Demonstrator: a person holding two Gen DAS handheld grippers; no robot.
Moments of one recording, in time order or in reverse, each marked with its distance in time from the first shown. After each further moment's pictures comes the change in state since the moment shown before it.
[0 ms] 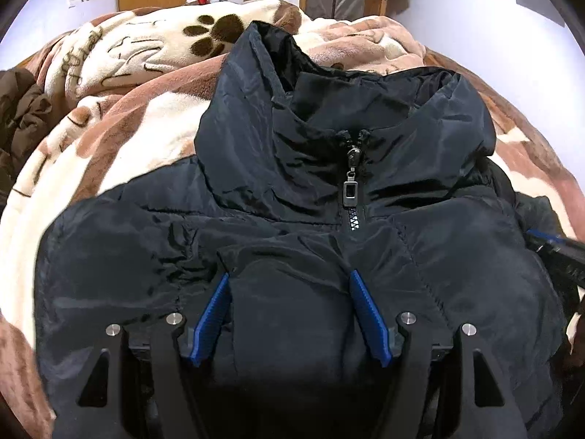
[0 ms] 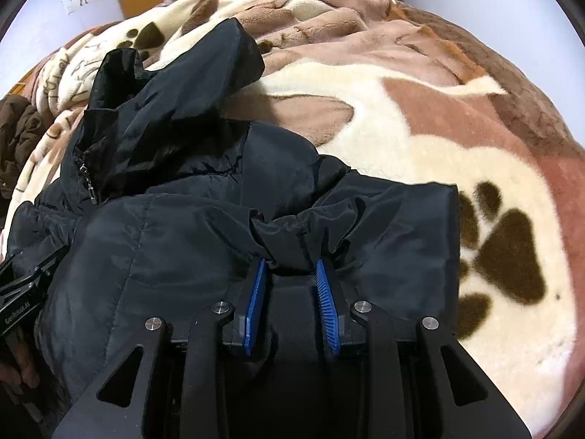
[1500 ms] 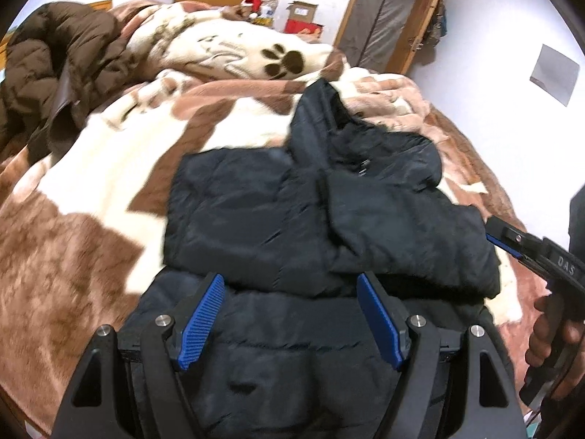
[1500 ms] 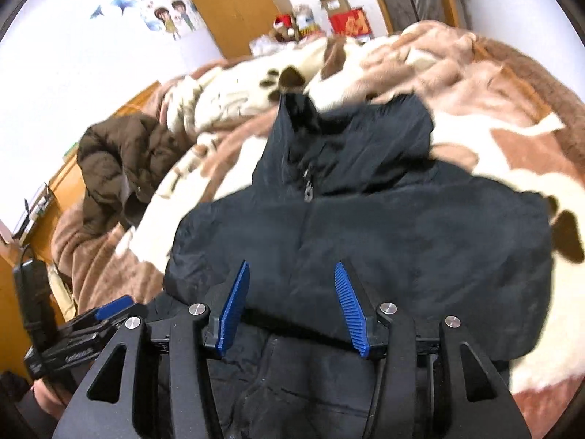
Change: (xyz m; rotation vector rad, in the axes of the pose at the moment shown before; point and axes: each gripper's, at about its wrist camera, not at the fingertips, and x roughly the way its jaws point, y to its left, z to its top) left arm -0.154 0.072 -0.073 -0.230 -0.084 -0.100; right arm -0.136 0.075 -0.044 -0.026 -0.167 0.418
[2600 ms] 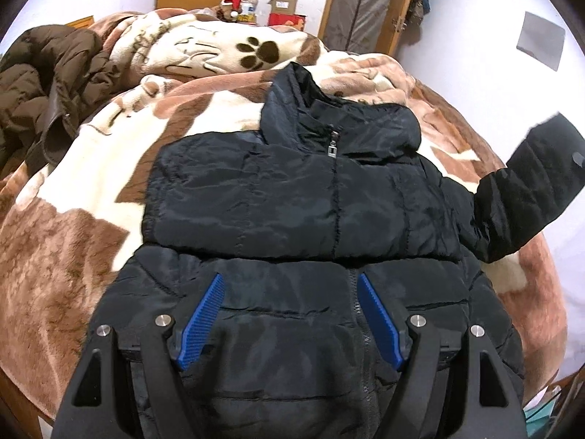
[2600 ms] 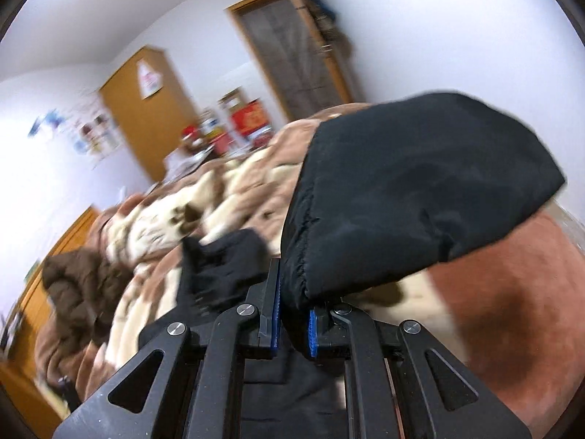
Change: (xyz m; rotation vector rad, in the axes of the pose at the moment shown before) left arm -0.009 -0.037 -0.032 0.073 0.032 0.046; right arm -0.174 -0.086 0.028 0.216 -0.299 -0.216
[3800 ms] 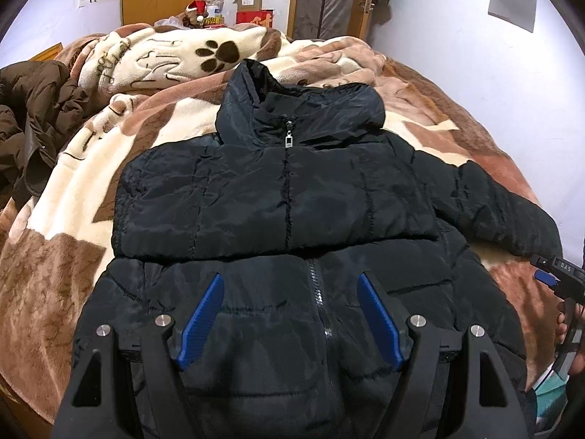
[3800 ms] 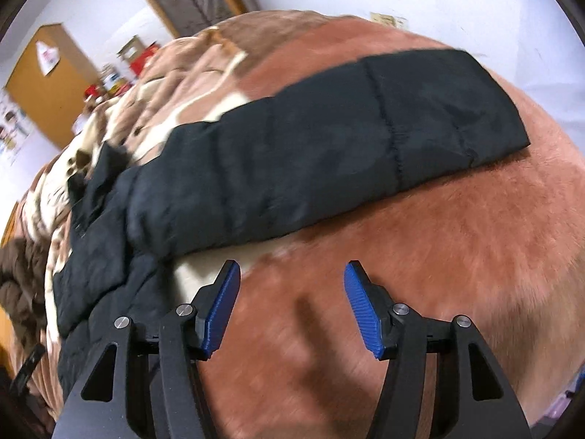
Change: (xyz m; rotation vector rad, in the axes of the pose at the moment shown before) left arm 0.009 -0.053 -0.001 0.139 0.032 -0.009; right arm 0.032 -0.185 -0.126 0.288 0.285 -0.332
